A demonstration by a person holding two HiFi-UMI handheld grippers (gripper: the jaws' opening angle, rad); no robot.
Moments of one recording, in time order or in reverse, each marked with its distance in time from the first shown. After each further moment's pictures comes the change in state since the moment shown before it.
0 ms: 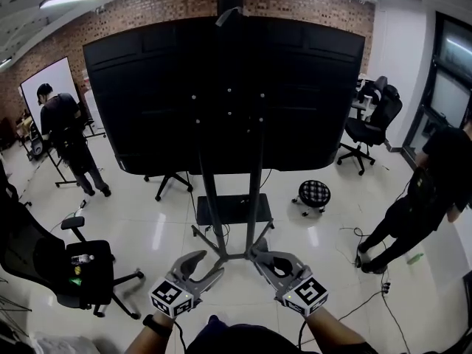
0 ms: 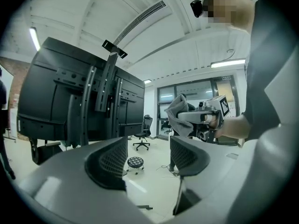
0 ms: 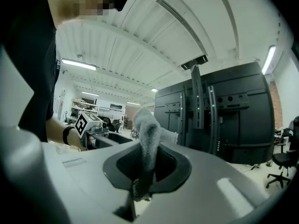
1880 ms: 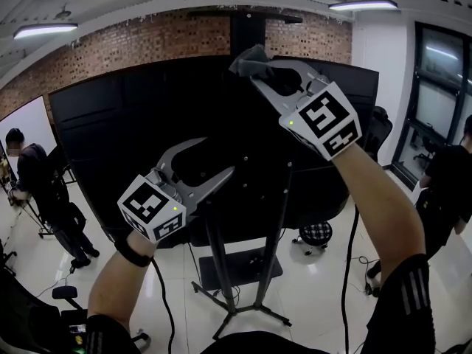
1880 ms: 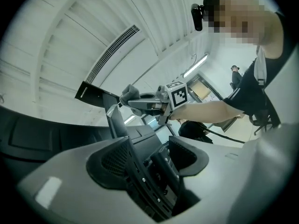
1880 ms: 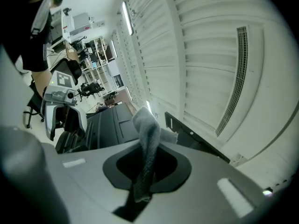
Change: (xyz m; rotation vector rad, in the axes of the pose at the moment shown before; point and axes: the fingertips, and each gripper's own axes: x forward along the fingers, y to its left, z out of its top) left arm 0.163 0.235 0.403 0.533 -0.386 -0.203; right arm 0.275 -0.294 0.449 -0.939 -0.147 -0.301
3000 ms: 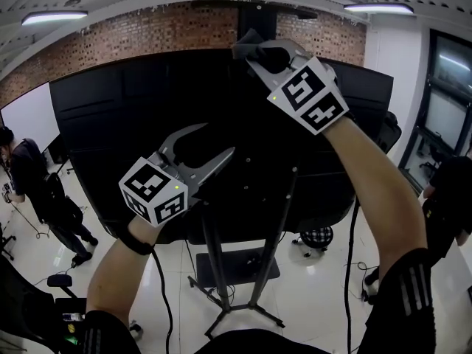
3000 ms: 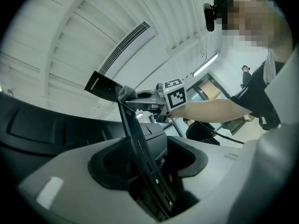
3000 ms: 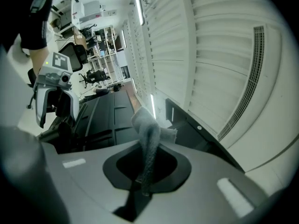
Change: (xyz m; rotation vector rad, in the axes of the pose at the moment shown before) left arm 0.026 0.041 -0.016 -0.052 0.010 0.083; right arm 0.061 -0.023 -0.029 -0.137 0.079 0.023
